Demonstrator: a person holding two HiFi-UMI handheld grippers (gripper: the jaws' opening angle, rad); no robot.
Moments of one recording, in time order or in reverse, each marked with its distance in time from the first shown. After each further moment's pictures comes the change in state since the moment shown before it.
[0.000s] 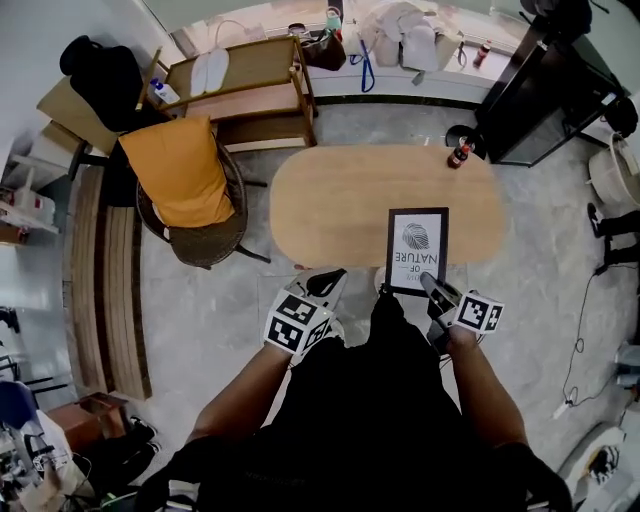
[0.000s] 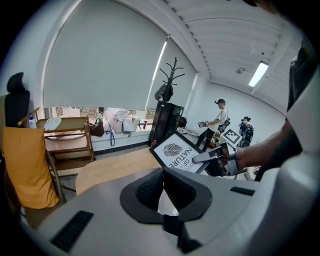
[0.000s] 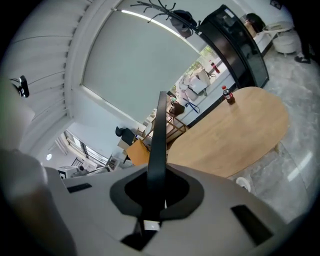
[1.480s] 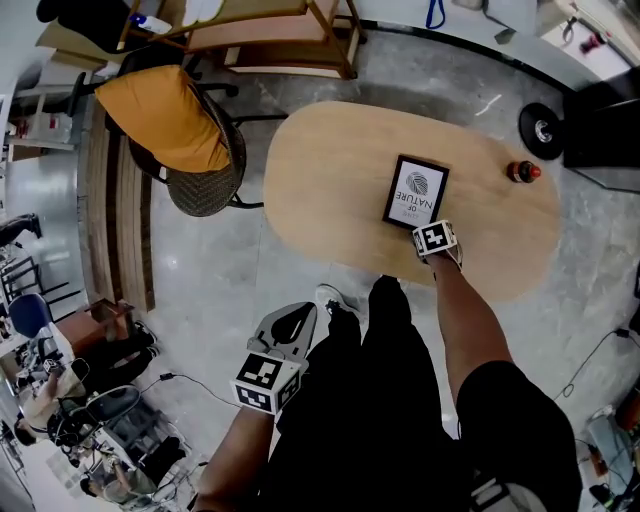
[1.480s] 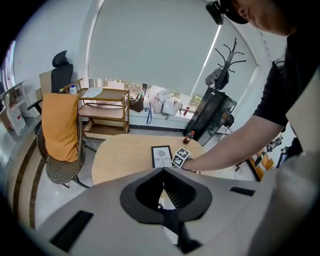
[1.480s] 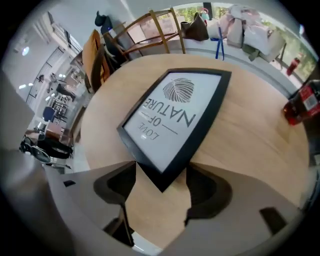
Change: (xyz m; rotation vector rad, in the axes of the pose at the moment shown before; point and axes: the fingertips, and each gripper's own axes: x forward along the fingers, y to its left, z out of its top) left arm 0.103 0.061 0.004 -0.408 0.169 0.405; right arm 0.288 -0.360 0.000 -0.669 0.916 -0.345
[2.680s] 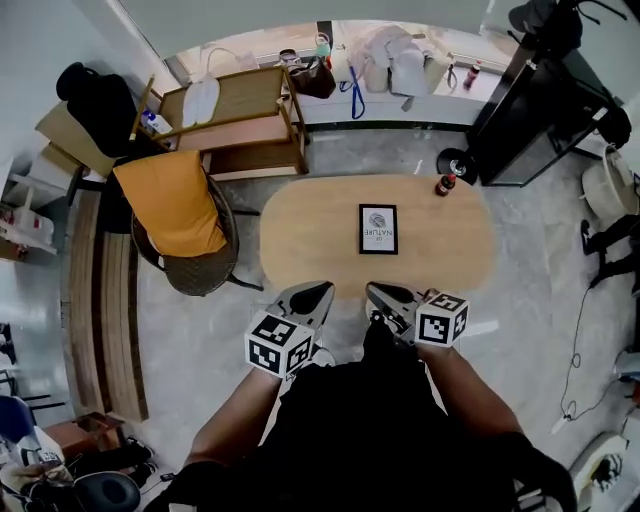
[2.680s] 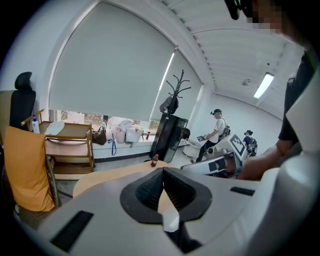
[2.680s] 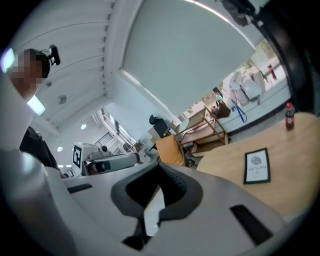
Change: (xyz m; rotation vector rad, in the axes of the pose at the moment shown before) left arm -0.127 -0.031 0.039 0.314 -0.274 -0.406; right arm -0.422 0.334 0.015 0.199 -0.950 0.503
